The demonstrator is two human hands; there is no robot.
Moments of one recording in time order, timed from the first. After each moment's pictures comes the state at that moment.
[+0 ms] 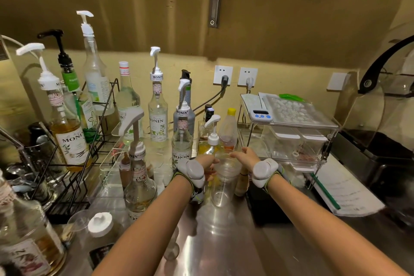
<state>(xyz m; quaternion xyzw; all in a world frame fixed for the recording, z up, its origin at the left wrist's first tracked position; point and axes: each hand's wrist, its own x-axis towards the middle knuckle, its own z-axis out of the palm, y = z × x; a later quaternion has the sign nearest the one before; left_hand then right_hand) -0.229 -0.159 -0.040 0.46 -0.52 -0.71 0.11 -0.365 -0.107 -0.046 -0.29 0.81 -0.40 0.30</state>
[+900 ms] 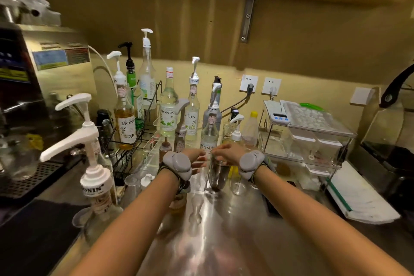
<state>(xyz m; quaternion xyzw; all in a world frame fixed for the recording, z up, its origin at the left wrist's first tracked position) -0.089 -0.097 -0.001 0.52 -0.46 -0.69 0.20 -0.230 -0.075 -0.008 -0.45 0.74 -0.36 0.34</state>
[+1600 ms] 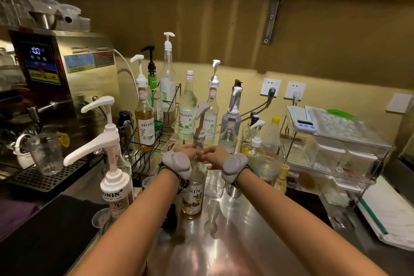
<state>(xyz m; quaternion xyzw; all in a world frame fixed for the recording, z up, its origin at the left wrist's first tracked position) -0.053 -0.140 -0.004 0.57 -0.53 -0.54 0.33 -0.161 -0.124 -0.015 -0.48 0.69 -0.35 0.42</state>
